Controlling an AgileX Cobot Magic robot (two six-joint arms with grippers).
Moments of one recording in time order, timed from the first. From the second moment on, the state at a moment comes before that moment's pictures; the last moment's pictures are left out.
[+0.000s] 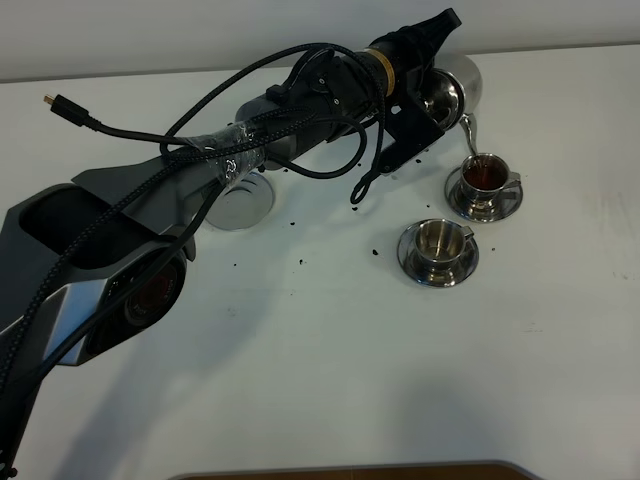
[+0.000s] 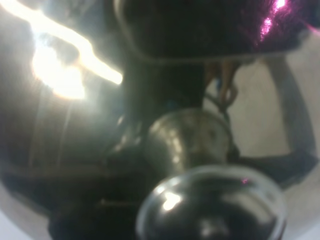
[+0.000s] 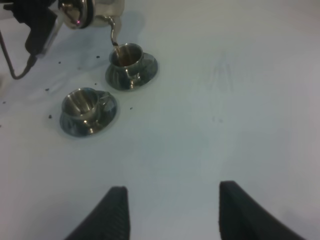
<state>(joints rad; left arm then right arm) -0.62 2.50 -2.07 0.63 0.05 1.62 -0.12 -0.01 -0.52 0.28 1.12 -0.15</state>
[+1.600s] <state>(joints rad) -0.61 2.40 -2.07 0.26 0.63 1.12 -0.12 -0.01 -0.52 0.28 1.12 -0.15</state>
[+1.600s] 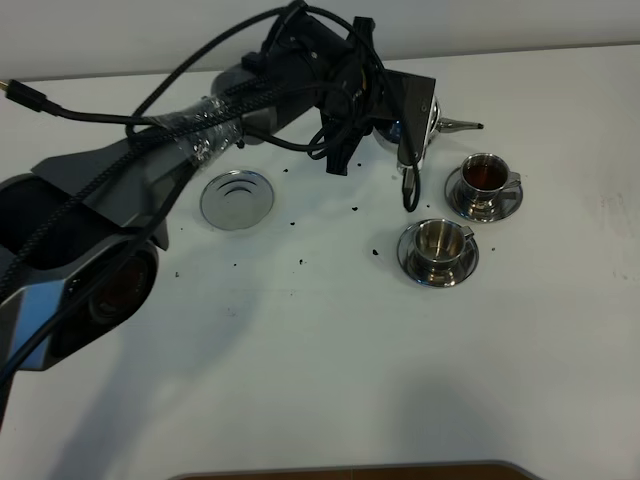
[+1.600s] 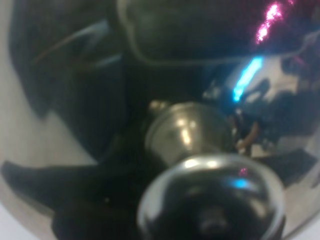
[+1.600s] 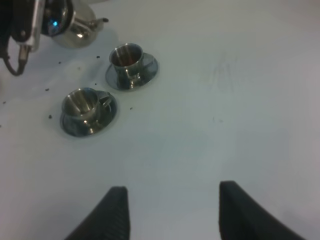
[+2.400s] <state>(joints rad) -0.62 2.35 -2.07 0.09 1.02 0.82 -0.12 -0.01 -0.52 0.28 1.12 -0.15</state>
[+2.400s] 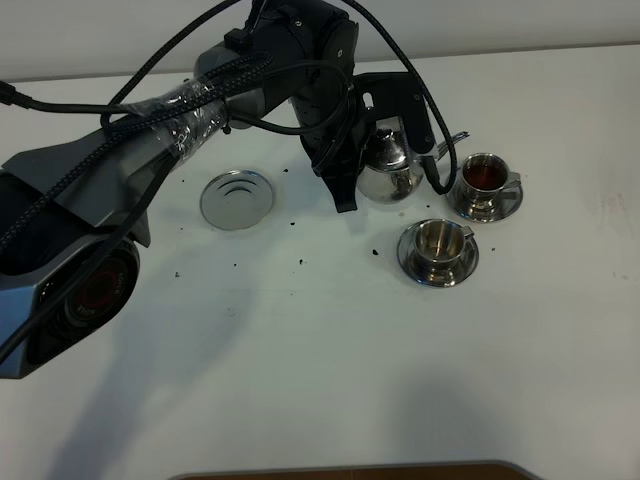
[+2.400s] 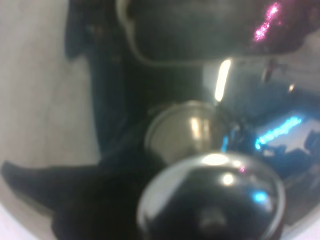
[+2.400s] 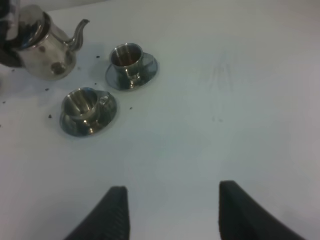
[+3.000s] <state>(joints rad) -0.60 2.35 -2.07 -0.01 1.10 0.72 -0.12 -0.01 -0.52 0.28 1.12 -0.15</state>
